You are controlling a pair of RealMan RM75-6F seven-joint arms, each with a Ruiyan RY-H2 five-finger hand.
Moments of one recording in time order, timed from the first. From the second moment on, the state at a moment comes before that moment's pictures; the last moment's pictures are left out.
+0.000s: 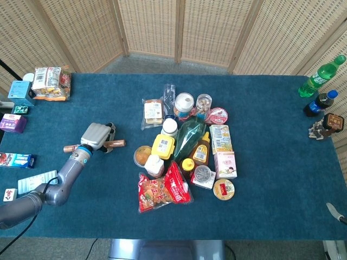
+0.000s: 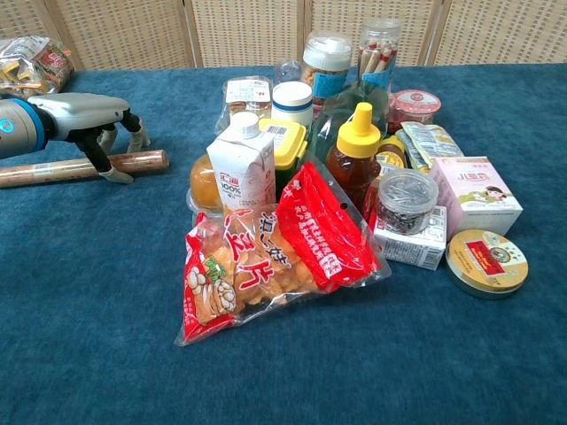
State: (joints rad) left arm -0.81 -1.55 -0.15 -1.09 1.03 0.67 0.25; right arm -0.15 -1.08 0.13 -1.67 -1.39 1.70 0.15
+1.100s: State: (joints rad) left arm -0.68 -1.14 -0.33 -1.58 1.01 0.83 -0.09; right arm -0.12 -1.14 0.14 -1.59 -1.39 1.64 0.21
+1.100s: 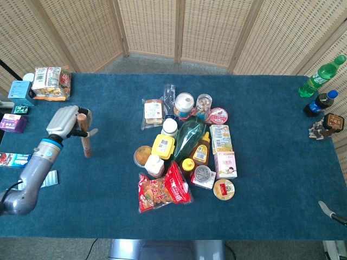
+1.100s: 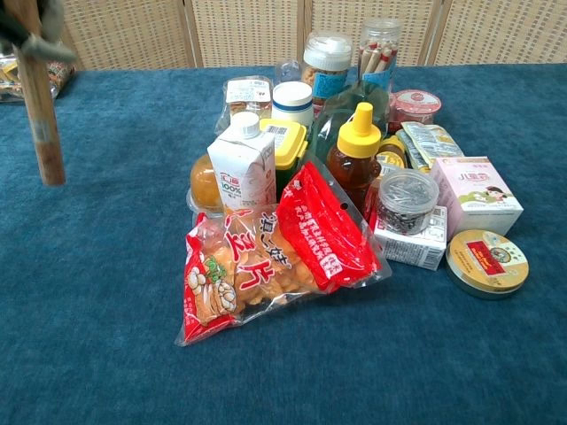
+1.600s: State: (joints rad) left arm -0.62 -0.85 -0.50 -1.83 1.02 0.90 -0.32; right arm -0.12 -1.16 0.14 -1.55 -1.39 1.63 0.24
